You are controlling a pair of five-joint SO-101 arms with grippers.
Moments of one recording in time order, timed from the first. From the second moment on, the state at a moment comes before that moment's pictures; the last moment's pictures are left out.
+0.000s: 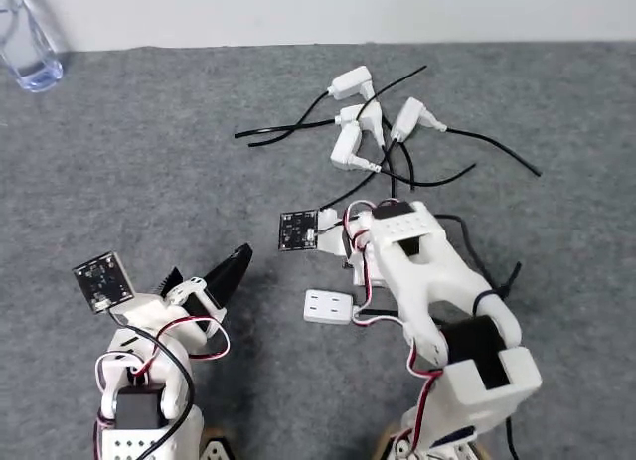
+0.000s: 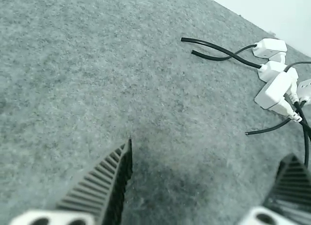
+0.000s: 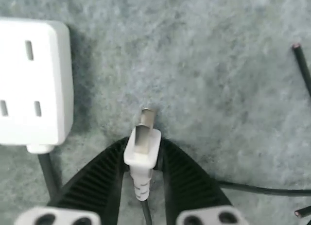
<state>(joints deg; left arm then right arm) -4.8 -103.3 96.9 54.7 32.0 -17.4 8.5 27.3 52.8 71.3</state>
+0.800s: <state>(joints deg) -4.8 -103.3 96.9 54.7 32.0 -5.4 18.3 7.4 100.2 103.5</state>
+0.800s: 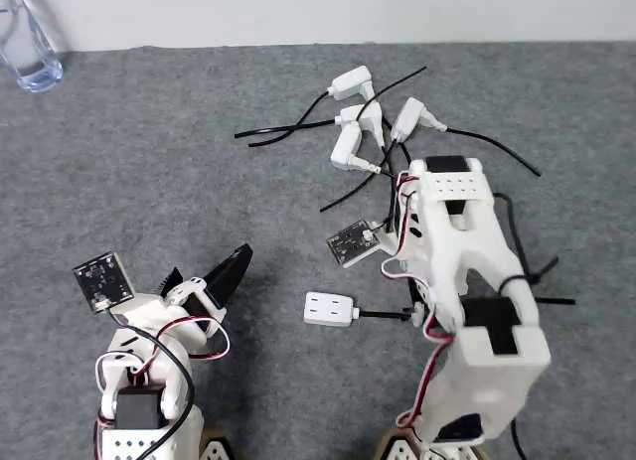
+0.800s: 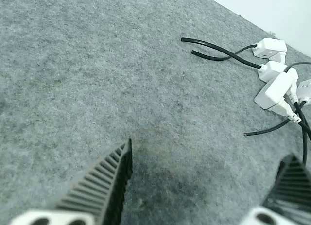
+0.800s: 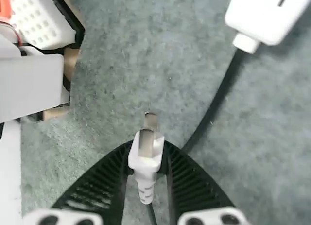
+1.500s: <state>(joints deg) -4.8 -103.3 96.9 54.7 32.0 -3.9 28.7 -4.2 92.5 94.4</state>
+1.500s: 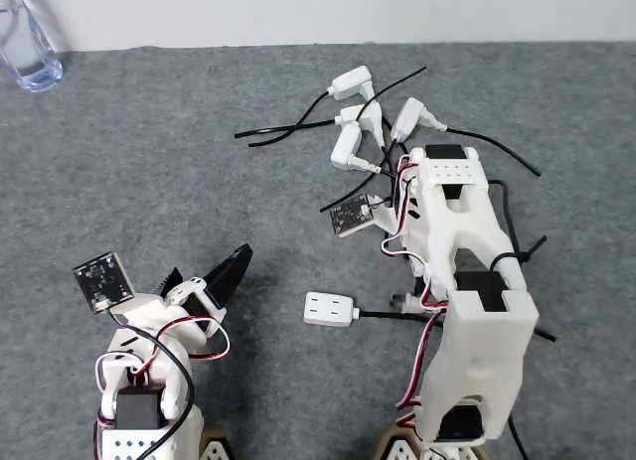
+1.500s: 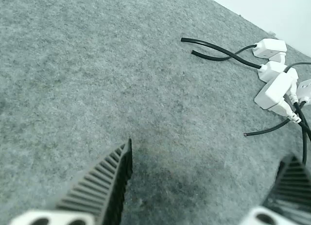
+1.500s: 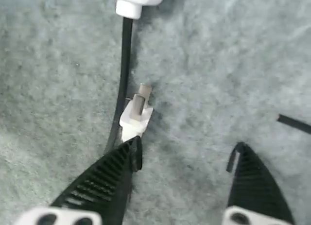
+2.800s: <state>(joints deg) -4.8 -103.3 96.9 55.8 31.7 -7.5 13.5 20.1 78.8 90.9</state>
